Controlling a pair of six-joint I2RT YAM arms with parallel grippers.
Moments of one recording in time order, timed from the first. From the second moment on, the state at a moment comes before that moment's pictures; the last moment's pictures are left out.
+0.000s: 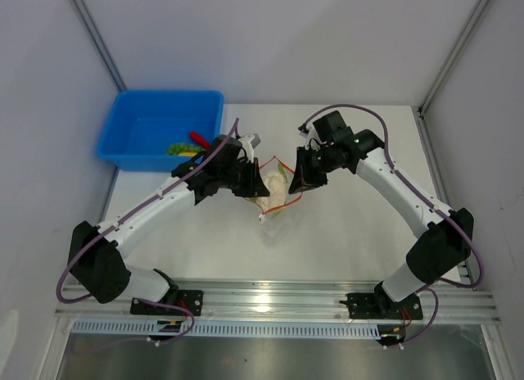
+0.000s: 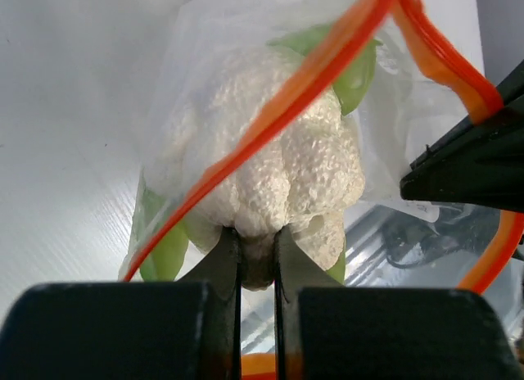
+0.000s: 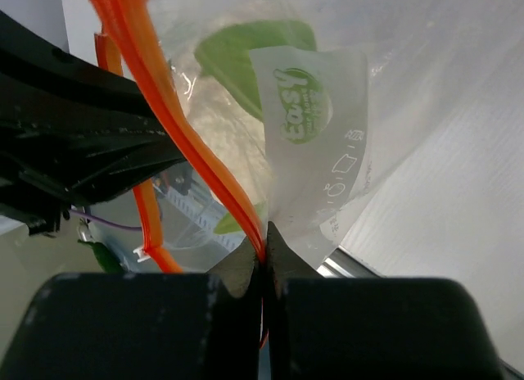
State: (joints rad) left arm -0.63 1.38 1.15 -0.50 0.30 -0.52; right arm 0.54 1.57 1.53 -0.96 -0.48 0.47
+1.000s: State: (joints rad) left arm -0.67 1.12 1.10 -0.42 -0.01 -0.42; right arm 0.55 1.59 1.53 -0.99 -0.39 0.48
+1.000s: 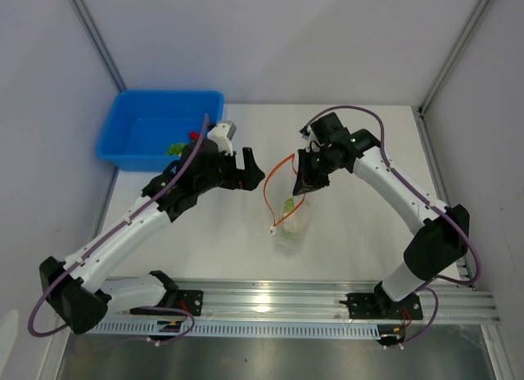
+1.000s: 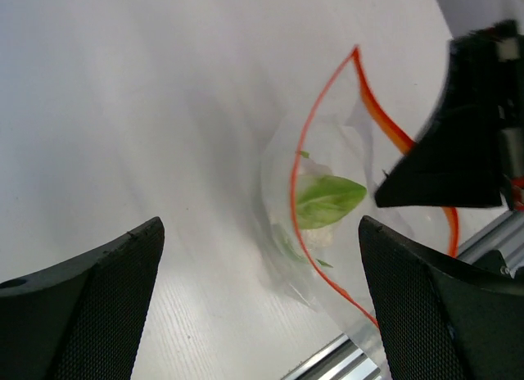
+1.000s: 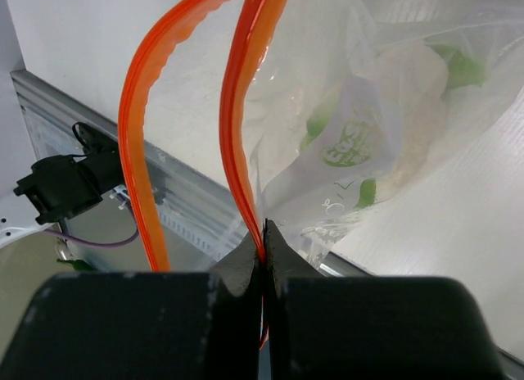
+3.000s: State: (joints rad) left arm -0.10 2.28 2.06 -0.76 -0.40 -1.27; right arm 0.40 1.71 1.50 -1.11 -0.33 0.37
